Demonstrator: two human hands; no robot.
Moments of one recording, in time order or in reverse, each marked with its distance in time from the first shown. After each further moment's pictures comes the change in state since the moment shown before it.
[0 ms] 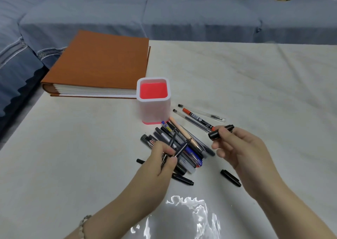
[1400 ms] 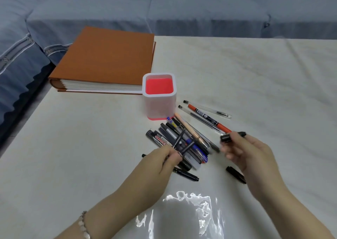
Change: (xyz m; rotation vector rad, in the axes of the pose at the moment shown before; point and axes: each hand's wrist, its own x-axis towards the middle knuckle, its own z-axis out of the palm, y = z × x) left_hand -0.002 0.002 -0.010 0.143 -0.055 0.030; right_hand 0.000 0.019 -0.010 0.062 0.078 0.039
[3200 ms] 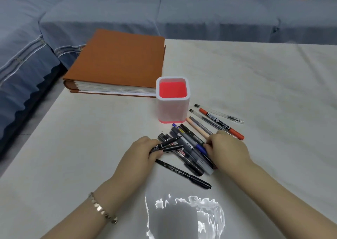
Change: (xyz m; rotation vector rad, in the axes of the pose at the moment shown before) left_hand 0.034 -0.059 -0.039 0.349 0.178 0.093; right_hand 0.053 0.030 0.044 -1.654 -0.176 -0.363
